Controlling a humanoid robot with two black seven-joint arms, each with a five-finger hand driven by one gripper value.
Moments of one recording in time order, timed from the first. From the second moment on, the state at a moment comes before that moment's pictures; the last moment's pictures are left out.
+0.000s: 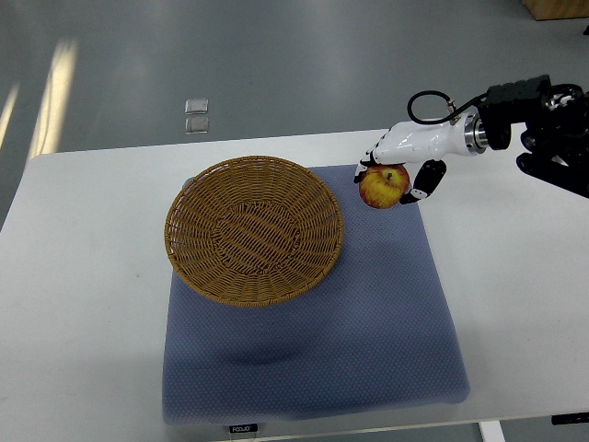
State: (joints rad) left arm 0.01 0.00 -0.09 -0.13 0.07 -0.05 -0.02; right arm 1.36 -0.47 -0.21 0.87 -1.57 0.08 0.58
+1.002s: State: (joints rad) left arm 0.01 0.00 -0.09 -0.13 0.07 -0.05 -0.02; right arm 1.32 -0.12 -0.17 0.86 -1.55 0.01 0.55
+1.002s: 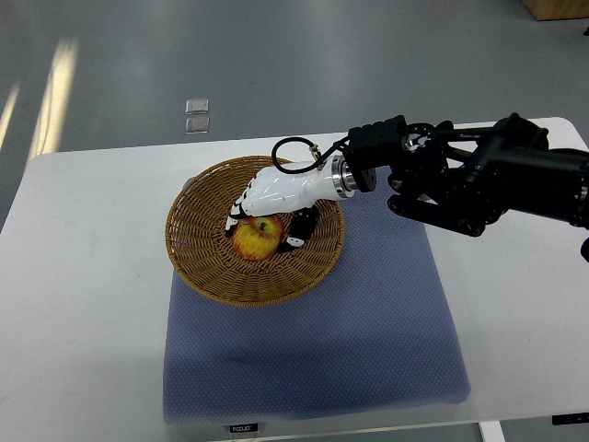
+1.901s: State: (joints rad) left arm 0.01 0.00 -0.09 -0.13 0.07 -0.05 -0.02; right arm 1.27 -0.12 -0.16 0.82 -1.55 -0.04 0.51
